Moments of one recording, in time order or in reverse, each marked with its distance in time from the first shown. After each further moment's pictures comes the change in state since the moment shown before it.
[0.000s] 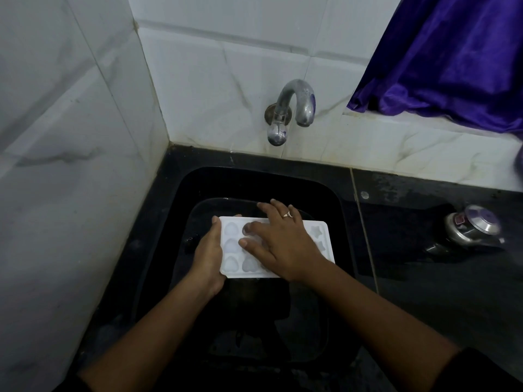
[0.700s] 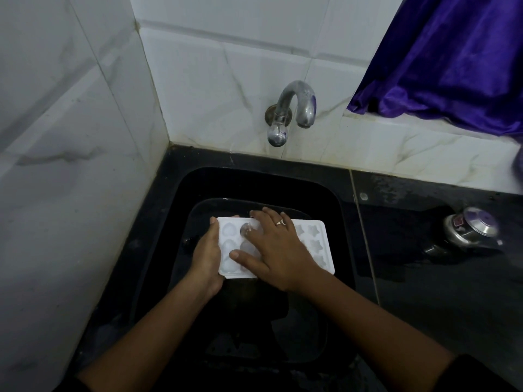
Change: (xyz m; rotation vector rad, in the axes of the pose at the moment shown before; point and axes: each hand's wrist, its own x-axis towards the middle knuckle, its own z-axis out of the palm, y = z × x) left_hand -0.009 0.003 0.003 -0.004 0.028 0.012; right_hand -0.004 -0.009 0.009 -0.022 -0.010 -0.031
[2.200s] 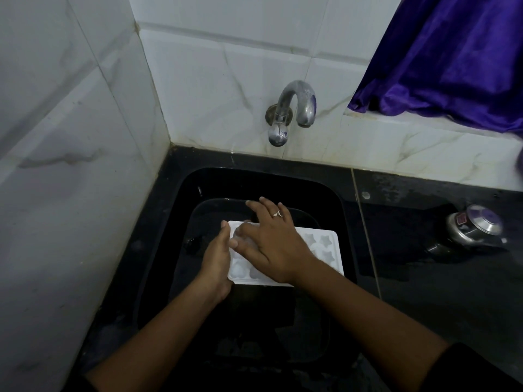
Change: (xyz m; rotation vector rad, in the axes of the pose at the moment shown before) left_hand -0.015 -0.002 0.010 0.082 -0.023 0.012; right_hand 0.010 -0.010 -0.009 0.055 0.033 -0.025
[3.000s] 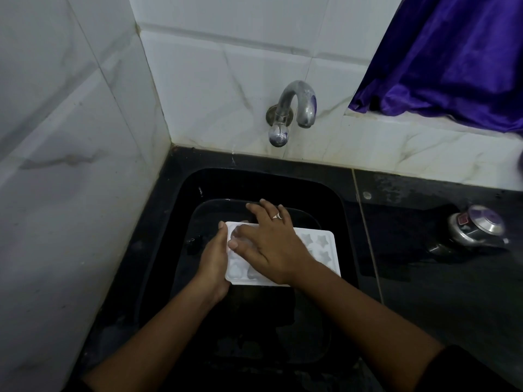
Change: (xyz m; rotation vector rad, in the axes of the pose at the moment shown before) left_hand 0.002 0.001 -0.002 -0.012 0.016 0.022; right_hand 0.001 -0.004 0.007 0.003 0.001 -0.004
